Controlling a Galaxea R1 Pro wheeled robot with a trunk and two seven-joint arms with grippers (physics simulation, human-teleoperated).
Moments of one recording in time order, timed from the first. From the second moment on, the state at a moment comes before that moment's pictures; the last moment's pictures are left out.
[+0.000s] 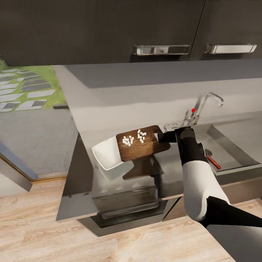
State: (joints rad) left arm -0.20 0.03 -0.36 0.07 0.49 -0.22 -0.05; right arm -1.17 0.17 -0.34 -0.88 0.72 0.77 0.58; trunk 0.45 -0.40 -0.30
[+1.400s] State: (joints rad) left arm -0.20 0.03 -0.36 0.07 0.49 -0.22 -0.05; right arm -1.18 0.17 -0.21 -0.92 0.88 0.79 0.58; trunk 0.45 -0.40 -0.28
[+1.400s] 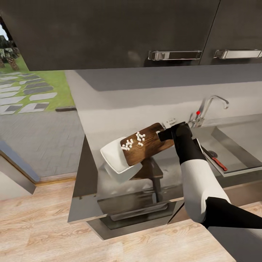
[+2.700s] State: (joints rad) left arm -0.20 0.03 -0.36 0.07 0.49 -0.22 -0.06; right arm -1.24 0.17 0.01 -1.00 0.94 0.97 0.58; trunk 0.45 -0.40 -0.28
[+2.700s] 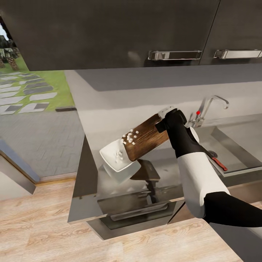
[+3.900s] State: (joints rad) left arm -0.20 0.03 -0.36 0.07 0.49 -0.22 -0.06; right arm -1.24 0.17 -0.07 -1.16 0.99 0.98 0.66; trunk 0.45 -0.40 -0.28
